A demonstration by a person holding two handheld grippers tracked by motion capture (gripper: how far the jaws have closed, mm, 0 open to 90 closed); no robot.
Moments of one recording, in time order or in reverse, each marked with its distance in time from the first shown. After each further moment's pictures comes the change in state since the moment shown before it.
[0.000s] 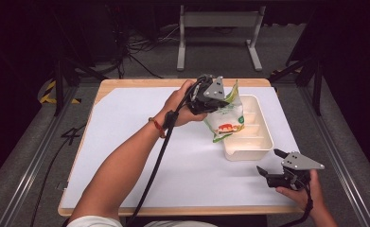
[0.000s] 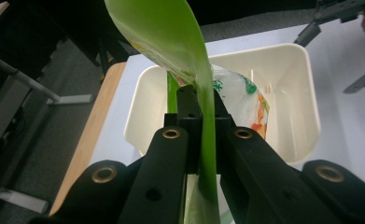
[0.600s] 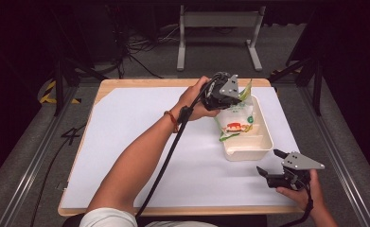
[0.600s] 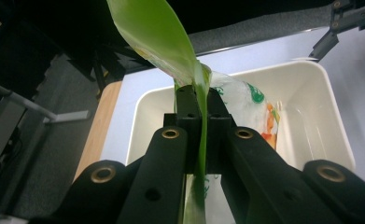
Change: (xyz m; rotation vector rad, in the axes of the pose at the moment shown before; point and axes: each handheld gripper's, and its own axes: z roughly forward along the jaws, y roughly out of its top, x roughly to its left) left arm 0.009 0.014 0.032 -0.027 -0.022 0.054; right arm -0.001 -0.001 0.000 -0.002 0.014 0.007
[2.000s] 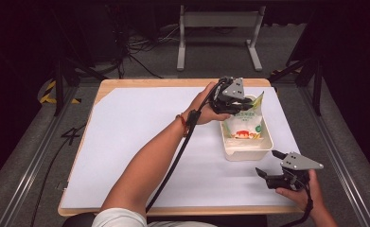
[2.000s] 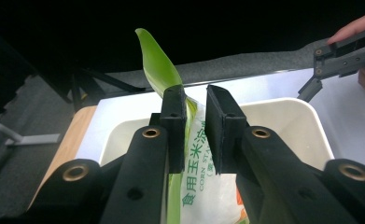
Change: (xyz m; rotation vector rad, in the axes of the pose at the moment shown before) left arm -0.004 -0.009 0.035 -0.138 -0.073 -0.086; right arm 0.001 0.000 0.001 0.007 0.027 -0.006
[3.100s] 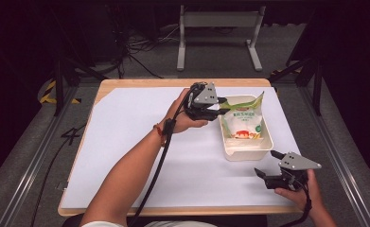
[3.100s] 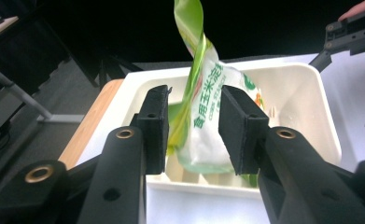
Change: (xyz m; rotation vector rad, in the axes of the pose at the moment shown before) left arm -0.013 -0.043 -0.053 0.016 0.131 -0.058; right arm 0.003 0.001 0.002 0.008 0.004 -0.010
